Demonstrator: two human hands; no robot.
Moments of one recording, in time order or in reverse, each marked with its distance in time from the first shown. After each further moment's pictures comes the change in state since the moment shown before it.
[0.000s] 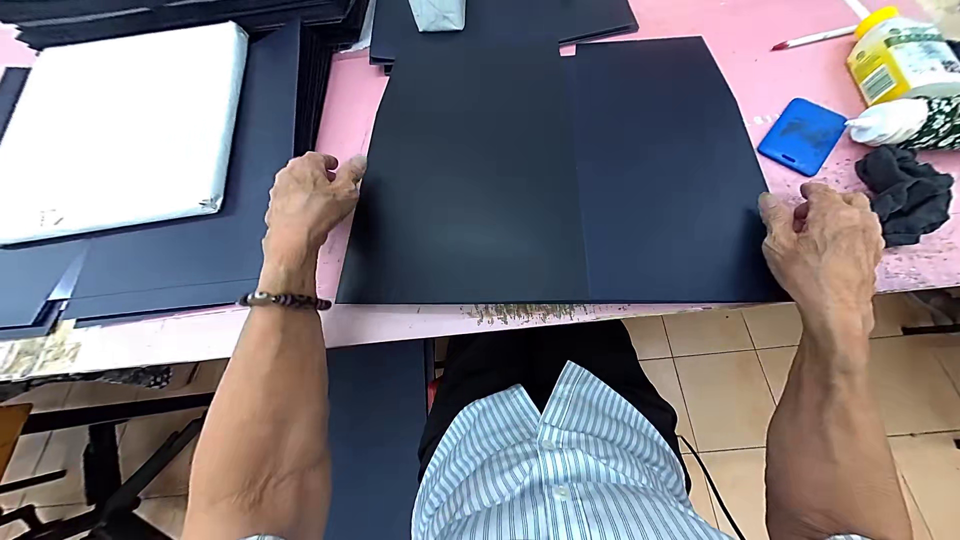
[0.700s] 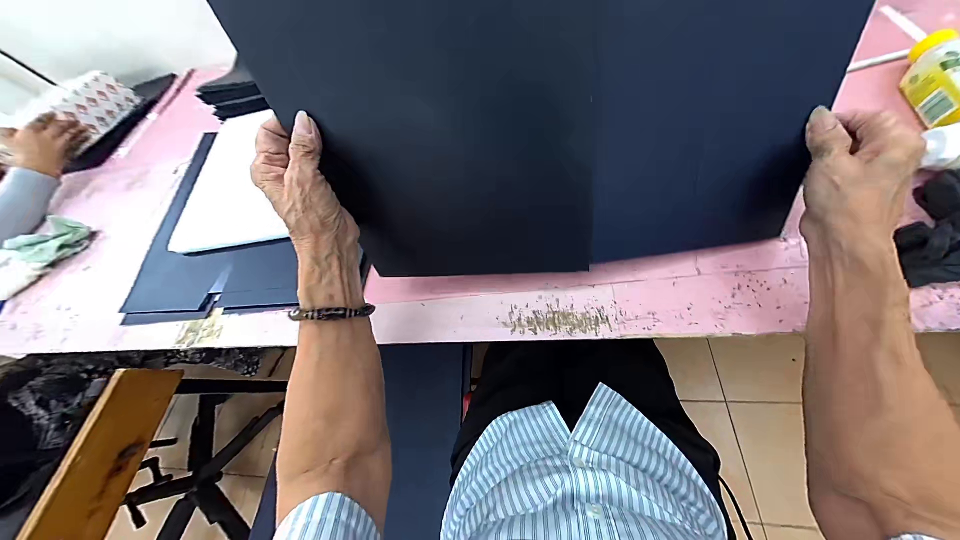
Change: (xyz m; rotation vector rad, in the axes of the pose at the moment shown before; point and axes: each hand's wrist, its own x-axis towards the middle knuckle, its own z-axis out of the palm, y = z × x) left_hand -0.024 0.029 -0.046 -0.993 0.587 0.571; right_hand 0.086 -0.041 0.018 0.659 0.178 -0.065
